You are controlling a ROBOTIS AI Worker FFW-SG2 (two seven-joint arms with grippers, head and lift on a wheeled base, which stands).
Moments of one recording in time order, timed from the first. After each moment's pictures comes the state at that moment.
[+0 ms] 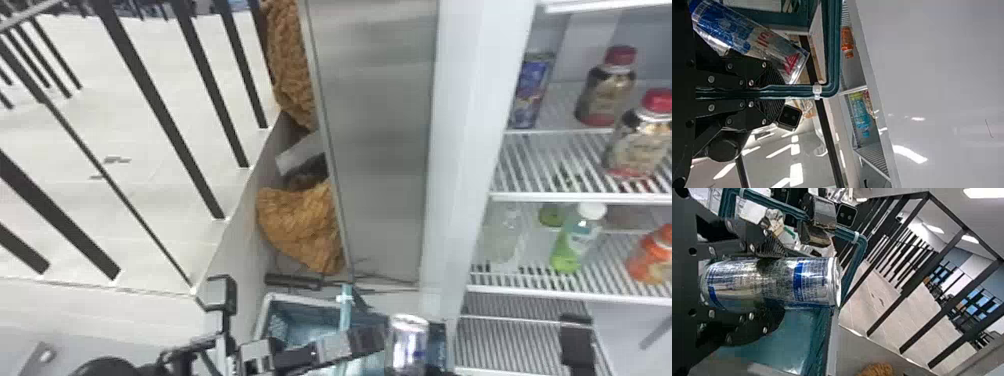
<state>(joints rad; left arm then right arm) 0.29 0.12 0.35 -1.97 0.88 1.44 -0.89 0.42 -0.19 0.11 -2.11 -0.59 0.93 0.64</state>
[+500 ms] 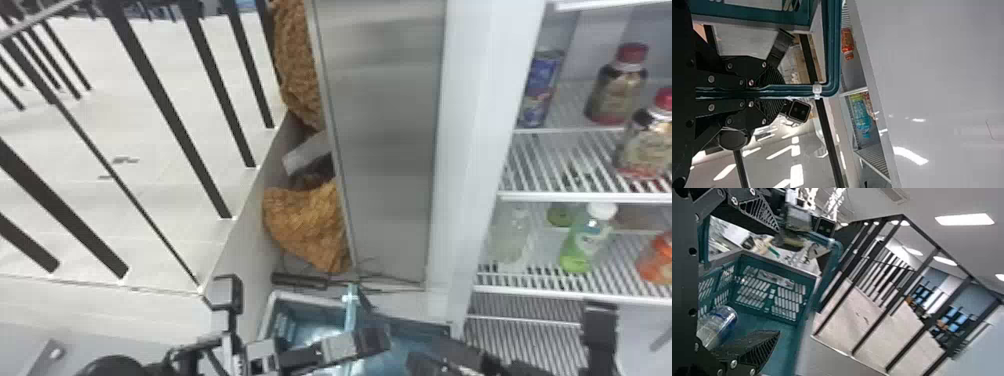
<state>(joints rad) 0.29 0.12 0.35 -1.97 0.88 1.44 -0.89 0.35 -0.20 0.10 -1.97 -0.67 0.79 0.75</state>
